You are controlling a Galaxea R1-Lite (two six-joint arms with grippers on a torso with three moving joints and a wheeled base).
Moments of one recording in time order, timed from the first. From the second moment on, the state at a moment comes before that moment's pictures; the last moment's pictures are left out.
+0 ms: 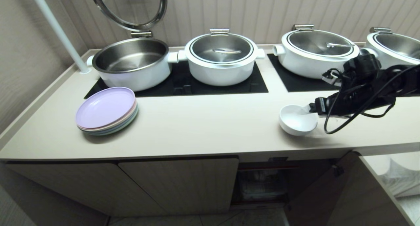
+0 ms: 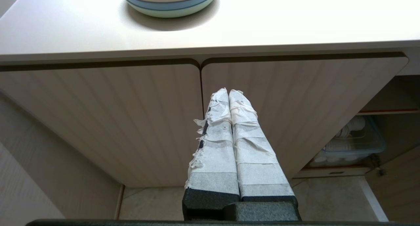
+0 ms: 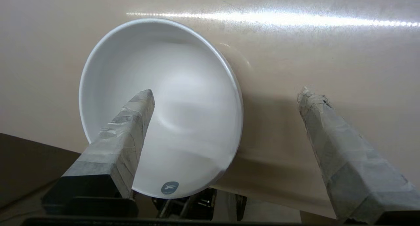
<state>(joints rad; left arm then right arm) 0.00 0.00 0.00 0.00 -0.01 -0.01 0.01 1.97 -1.56 0.35 0.29 0.03</state>
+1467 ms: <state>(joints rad) 0.00 0.00 0.00 0.00 -0.01 -0.01 0.01 1.60 -1.01 -0.25 0.22 -0.05</state>
